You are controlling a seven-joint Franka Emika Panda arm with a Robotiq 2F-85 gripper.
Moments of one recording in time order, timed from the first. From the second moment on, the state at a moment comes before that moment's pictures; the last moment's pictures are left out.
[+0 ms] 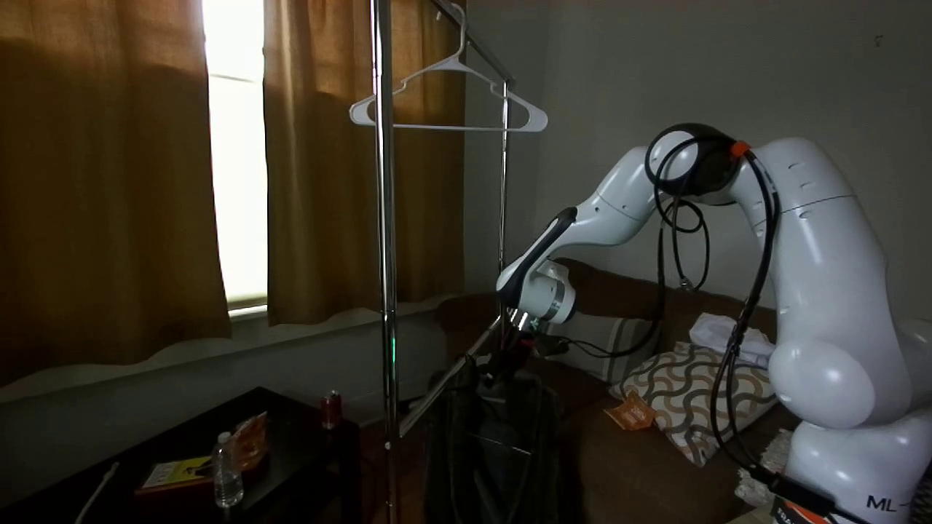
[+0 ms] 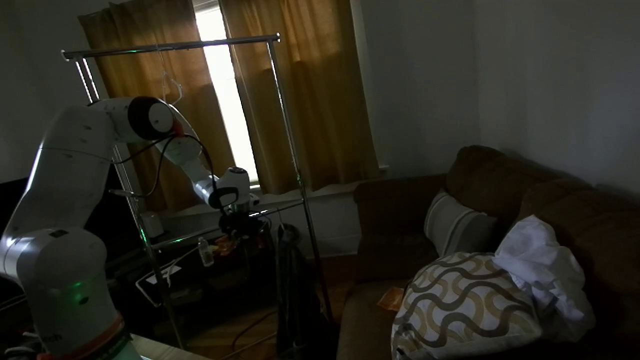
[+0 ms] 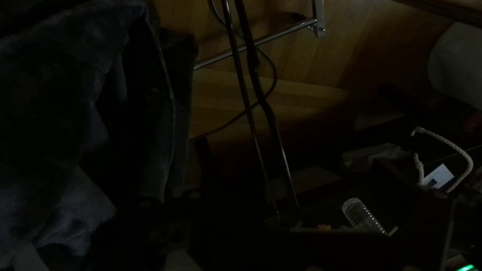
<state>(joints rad) -0.02 0.51 0.25 -2.09 0.56 2.71 -0.84</state>
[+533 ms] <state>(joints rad) -0.03 0.65 0.32 -1.98 0.48 2.81 -0.83</state>
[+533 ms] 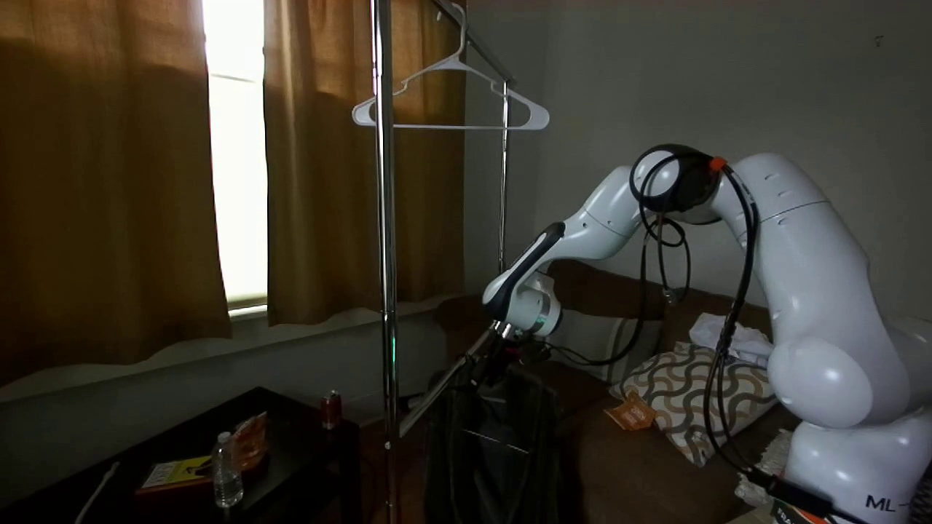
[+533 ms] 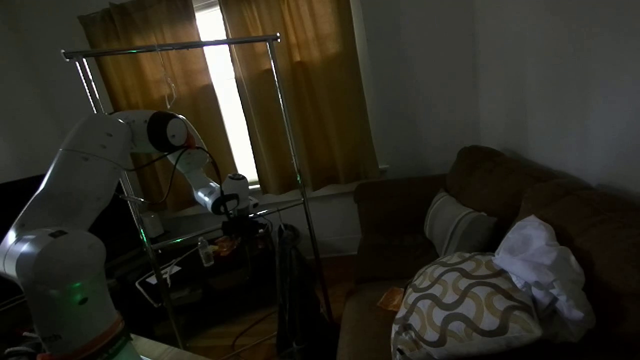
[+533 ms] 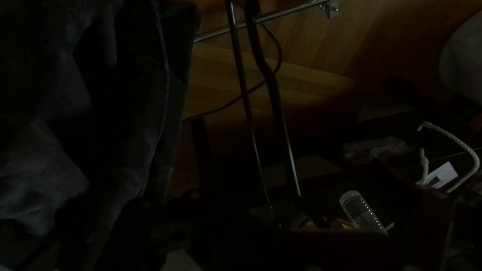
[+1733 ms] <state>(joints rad) -0.22 0.76 0.53 -1.95 0.31 2.94 -0.83</state>
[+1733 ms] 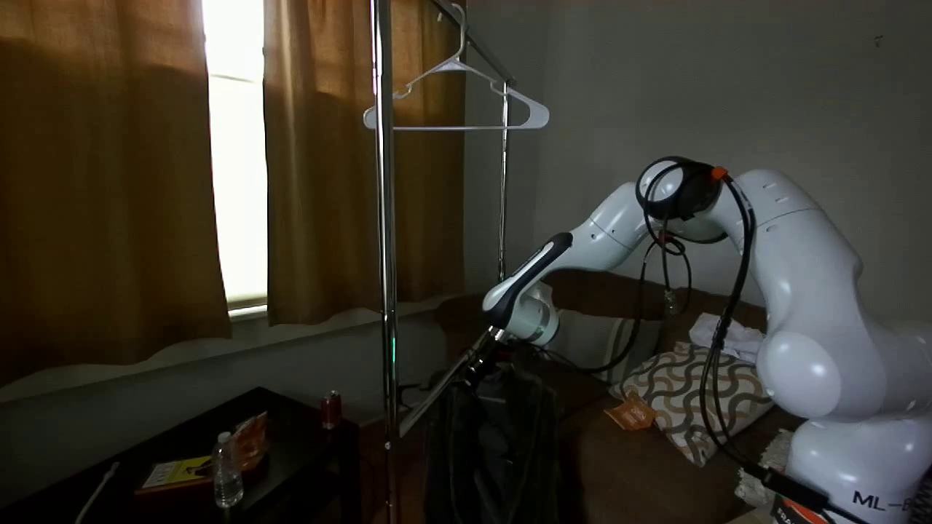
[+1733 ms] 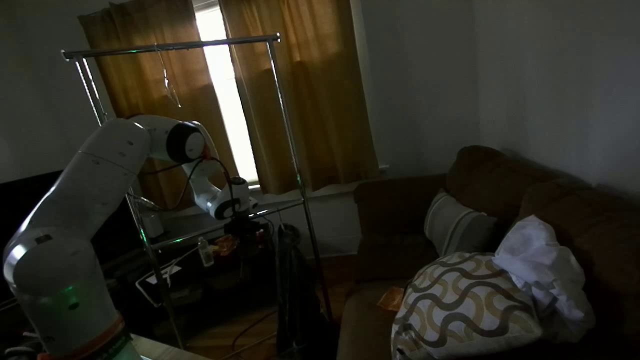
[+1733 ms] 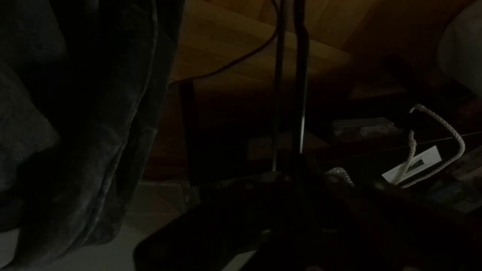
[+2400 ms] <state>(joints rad) -0.24 0.57 0.49 -2.13 0.25 2.94 -0.75</state>
